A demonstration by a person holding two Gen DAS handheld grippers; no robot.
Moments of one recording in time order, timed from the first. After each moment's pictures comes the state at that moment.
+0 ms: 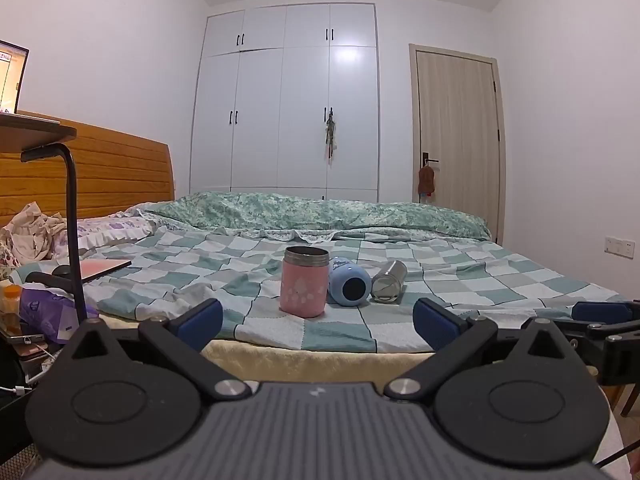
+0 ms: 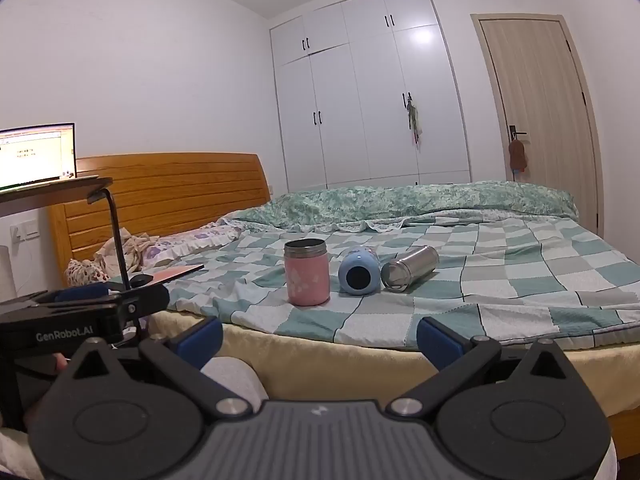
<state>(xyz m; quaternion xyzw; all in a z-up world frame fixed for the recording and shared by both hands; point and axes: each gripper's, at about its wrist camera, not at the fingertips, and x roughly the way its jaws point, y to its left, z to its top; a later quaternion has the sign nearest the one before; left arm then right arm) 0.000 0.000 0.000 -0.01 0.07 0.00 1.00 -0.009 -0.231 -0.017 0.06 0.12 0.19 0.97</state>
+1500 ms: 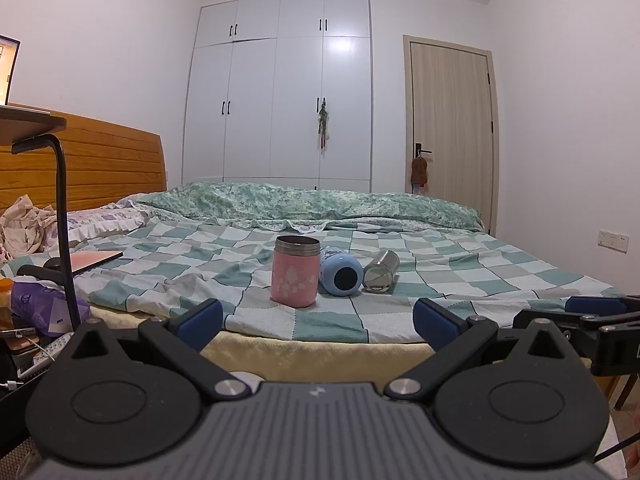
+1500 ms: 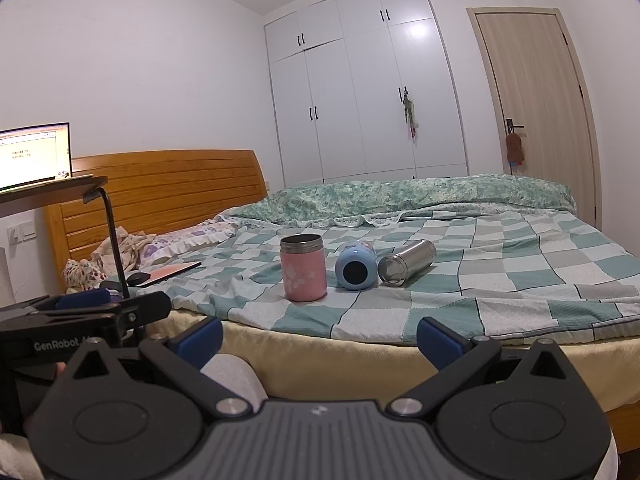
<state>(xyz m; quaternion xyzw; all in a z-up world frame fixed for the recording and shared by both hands) 0.006 -0.001 -0.003 -0.01 0.08 -0.01 1.00 -0.003 -0.234 -0.020 0.07 0.12 0.19 0.97</state>
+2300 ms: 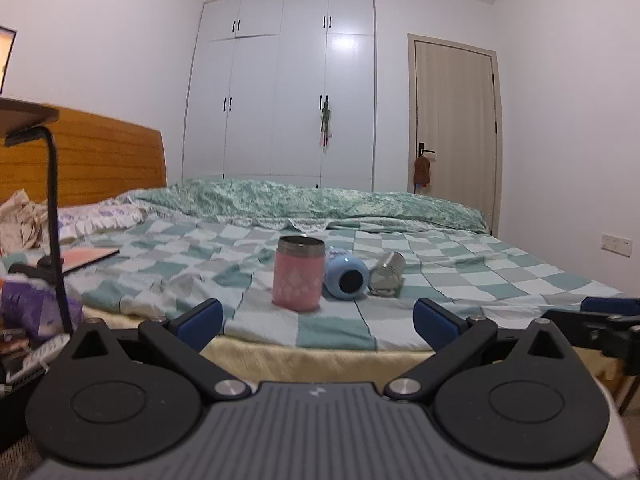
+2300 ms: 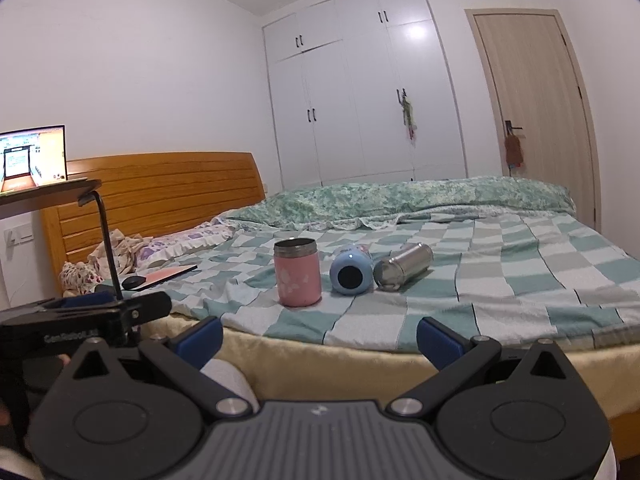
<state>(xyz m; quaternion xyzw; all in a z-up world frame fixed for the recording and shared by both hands) 0.043 0.009 -0.006 -0.01 0.08 -0.01 1.00 0.014 -0.239 -0.018 0.06 0.12 0.19 0.97</state>
